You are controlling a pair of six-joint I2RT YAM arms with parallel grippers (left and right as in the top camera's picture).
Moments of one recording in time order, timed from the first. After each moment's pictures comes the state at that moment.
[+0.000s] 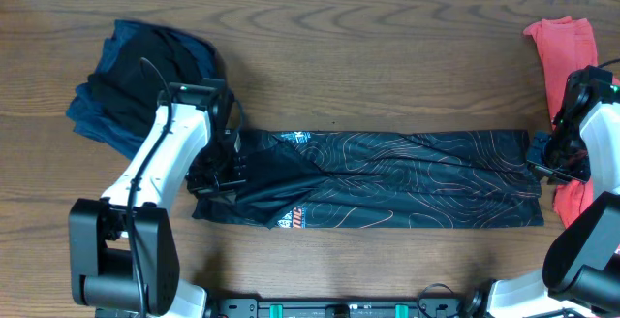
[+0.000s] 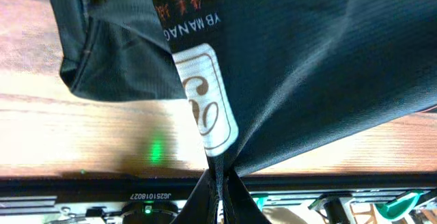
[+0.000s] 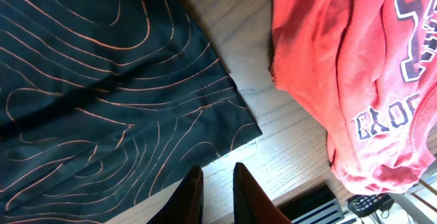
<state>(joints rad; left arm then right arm) -0.15 1.68 1.16 -1.37 0.17 -0.23 -0.38 1.70 1.26 -1.21 0.21 0.17</state>
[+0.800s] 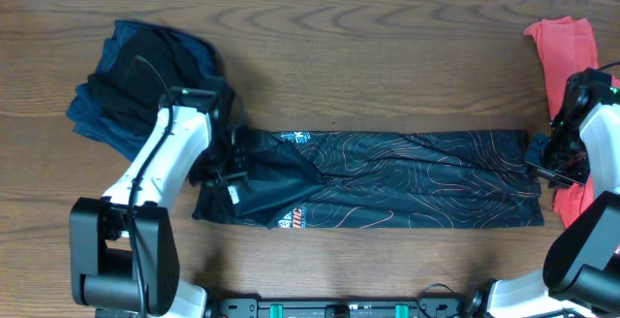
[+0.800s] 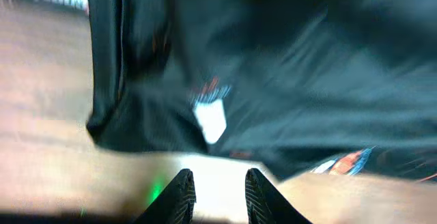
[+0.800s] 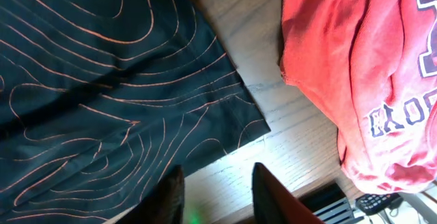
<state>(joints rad) -0.15 1.68 1.16 -1.20 0.10 -0.33 -0.39 1.70 1.25 -1.20 0.18 0.17</state>
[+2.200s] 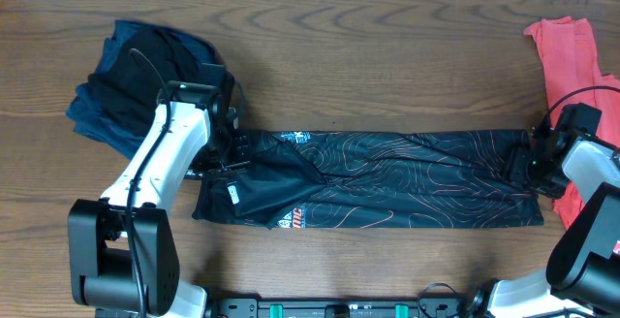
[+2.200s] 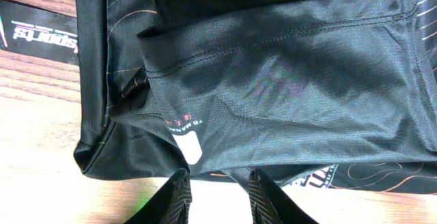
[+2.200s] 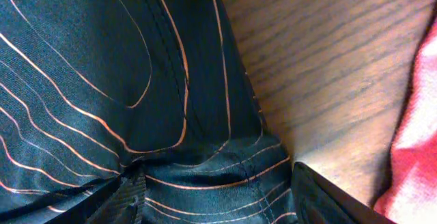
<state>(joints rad) -0.15 1.68 1.19 -1.16 0.13 -0.33 -0.45 1.71 0.90 -0.63 0.01 -0.05</state>
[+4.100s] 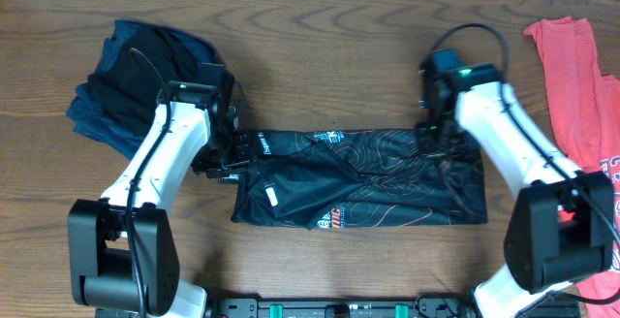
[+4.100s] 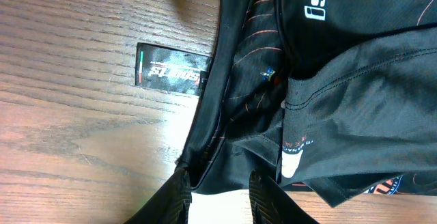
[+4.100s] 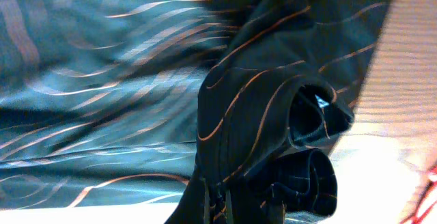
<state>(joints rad) -0.15 1.68 1.19 -1.15 0.13 -0.33 0.26 1.79 1.32 -1.18 0.10 0.18</state>
